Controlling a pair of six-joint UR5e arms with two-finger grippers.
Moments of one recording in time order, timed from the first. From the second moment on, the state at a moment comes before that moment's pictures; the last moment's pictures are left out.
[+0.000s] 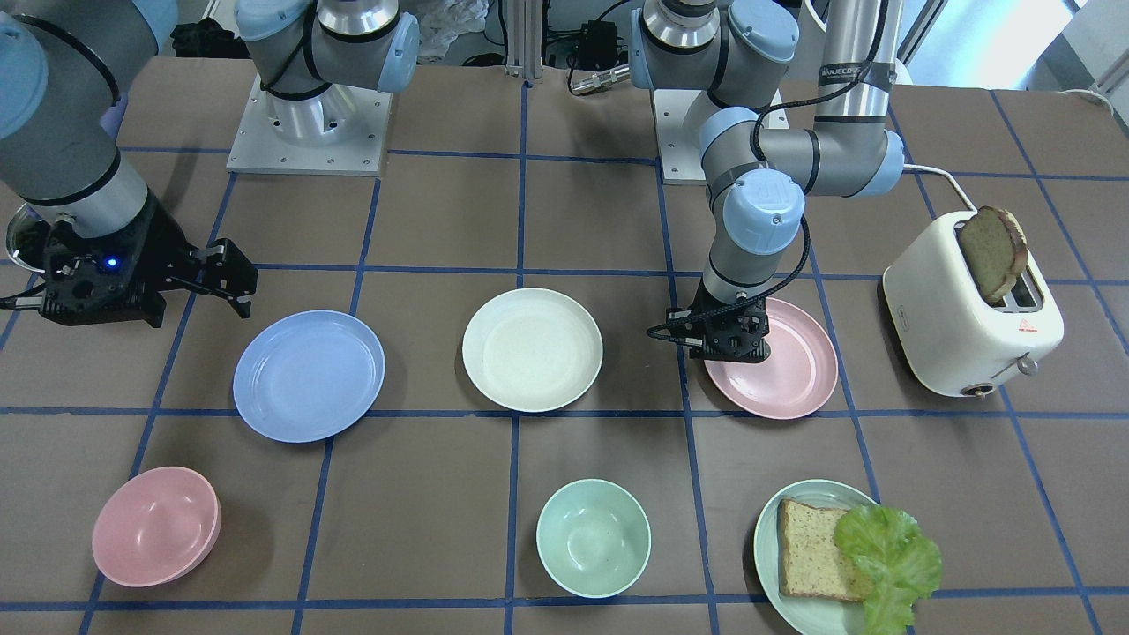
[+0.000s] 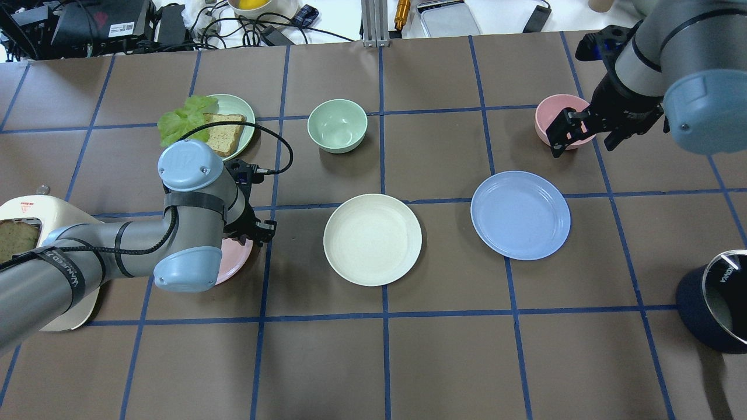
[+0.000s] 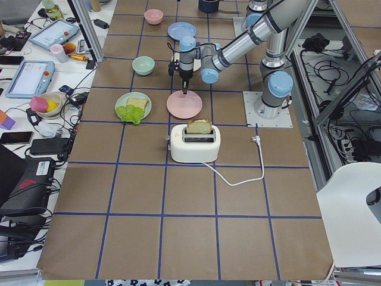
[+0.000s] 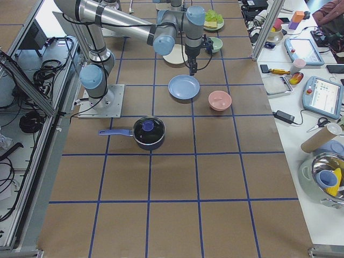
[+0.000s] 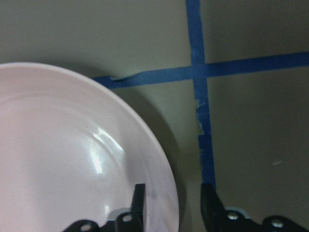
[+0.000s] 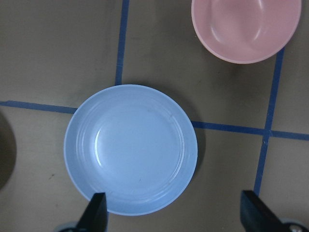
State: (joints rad) left arm -1.55 -1.80 -2.19 -0.70 1.63 0.13; right arm 1.36 -1.51 1.81 -1.91 -1.52 -0.33
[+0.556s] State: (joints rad) left arm -1.57 -1.77 -2.19 -0.69 1.63 0.11; right arm 1.30 -1.46 1.93 -2.05 -1.52 -0.36
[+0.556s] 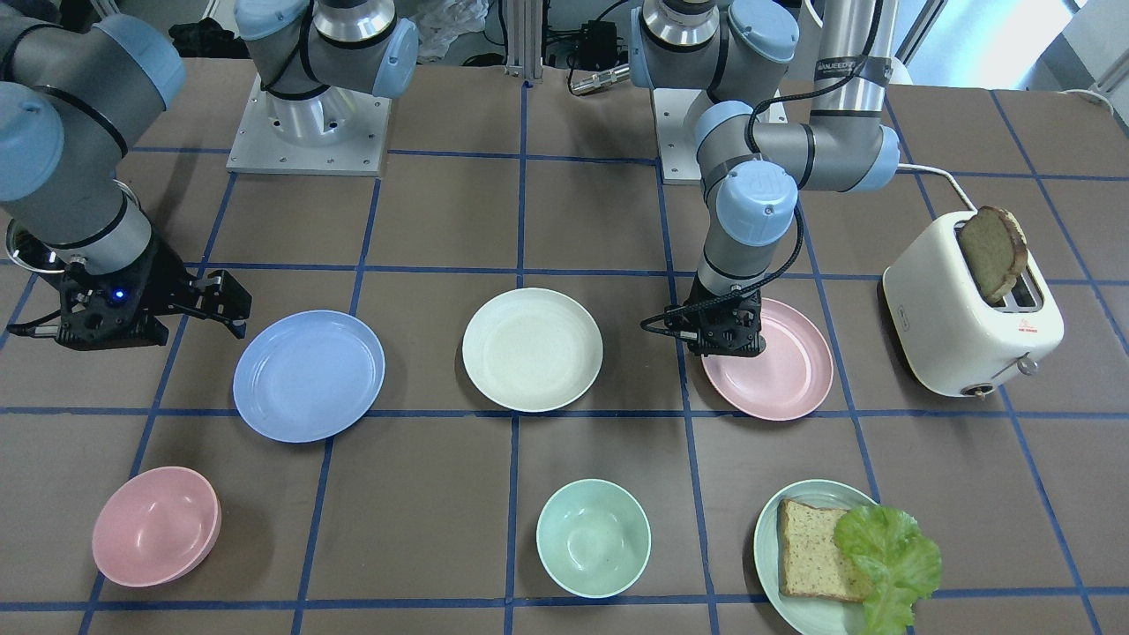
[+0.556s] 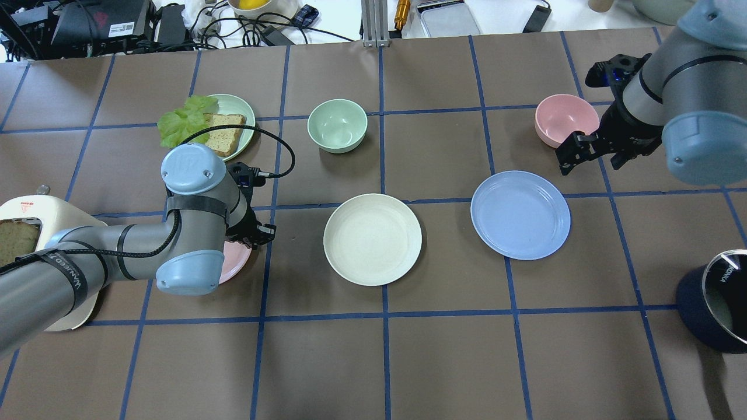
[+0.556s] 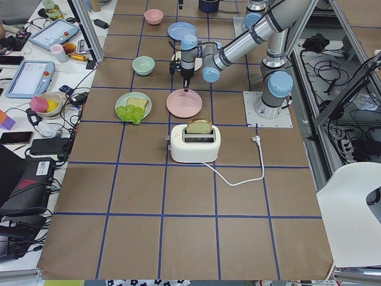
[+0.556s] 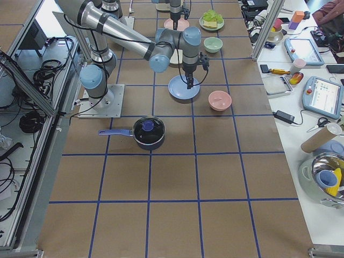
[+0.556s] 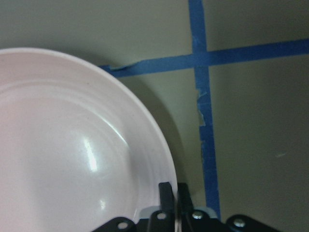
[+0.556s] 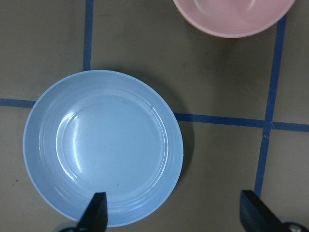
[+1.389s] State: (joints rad) left arm -1.80 -1.69 -2.05 -0.82 1.58 -0.25; right arm 1.30 -1.36 1.94 -2.10 -1.53 -0.35
